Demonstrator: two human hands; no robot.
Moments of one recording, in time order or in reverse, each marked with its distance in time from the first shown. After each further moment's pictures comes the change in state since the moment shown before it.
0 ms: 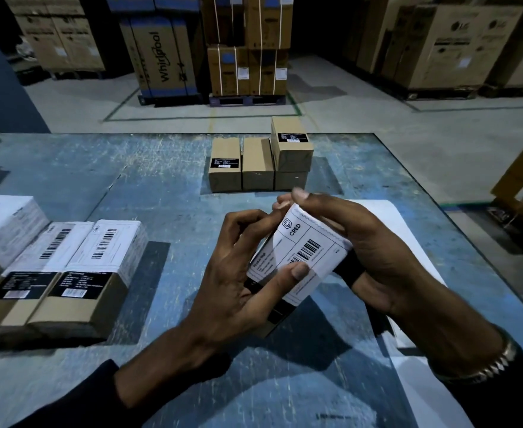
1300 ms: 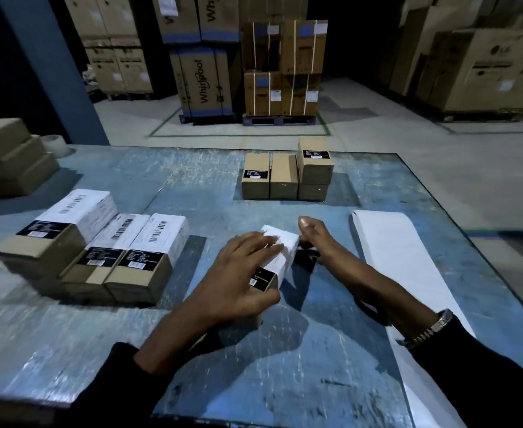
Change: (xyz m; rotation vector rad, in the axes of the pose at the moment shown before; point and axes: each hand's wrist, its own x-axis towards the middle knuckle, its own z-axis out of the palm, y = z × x) left_hand -0.020 -0.032 -0.038 0.528 -0.361 -0.075; right_hand 0.030 0.064 -0.004 -0.456 -0.076 0.088
